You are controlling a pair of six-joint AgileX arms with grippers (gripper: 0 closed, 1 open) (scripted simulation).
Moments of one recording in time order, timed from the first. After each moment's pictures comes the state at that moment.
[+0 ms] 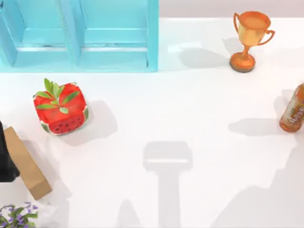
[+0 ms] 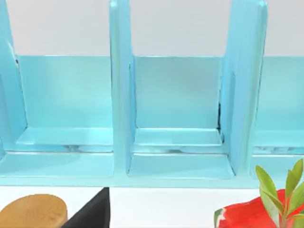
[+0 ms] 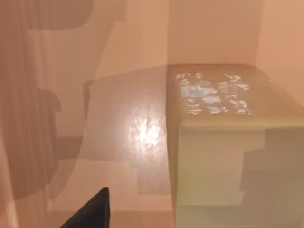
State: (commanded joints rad) left arm 0.00 0.00 0.00 0.00 0.00 0.00; right arm -0.51 1.70 1.25 -1.13 0.00 -0.50
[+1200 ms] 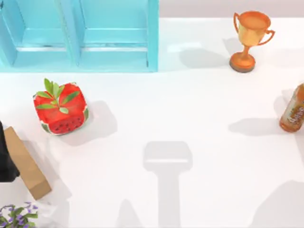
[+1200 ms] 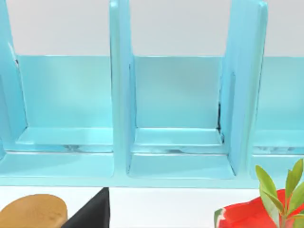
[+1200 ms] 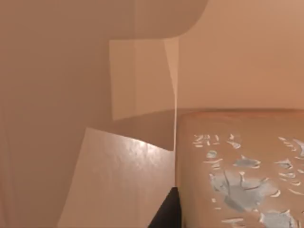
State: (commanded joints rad) left arm 0.00 0.00 0.00 0.00 0.00 0.00; right arm -0.51 1.78 1.06 -0.85 0.00 -0.50
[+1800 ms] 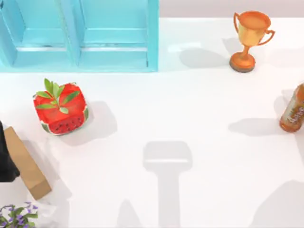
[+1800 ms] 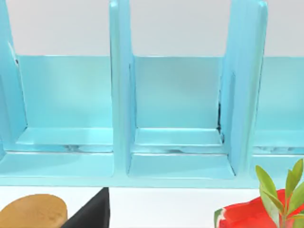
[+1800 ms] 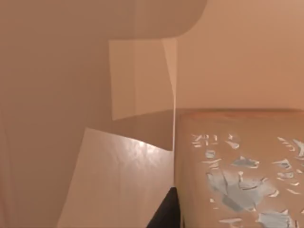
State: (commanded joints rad) left arm 0.00 0.00 0.00 0.00 0.00 0.00; right arm -0.51 1.78 1.06 -0.85 0.00 -0.50
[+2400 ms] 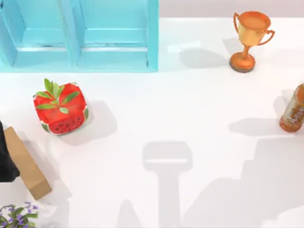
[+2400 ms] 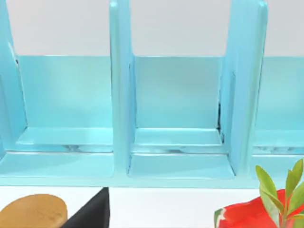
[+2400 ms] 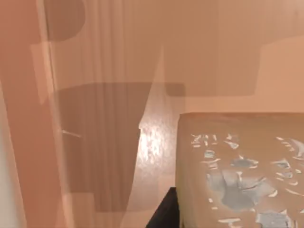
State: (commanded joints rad) left arm 0.00 0.00 0.00 0.00 0.00 0.00; right arm -0.36 1.68 1.20 -1.04 0.00 -0.33
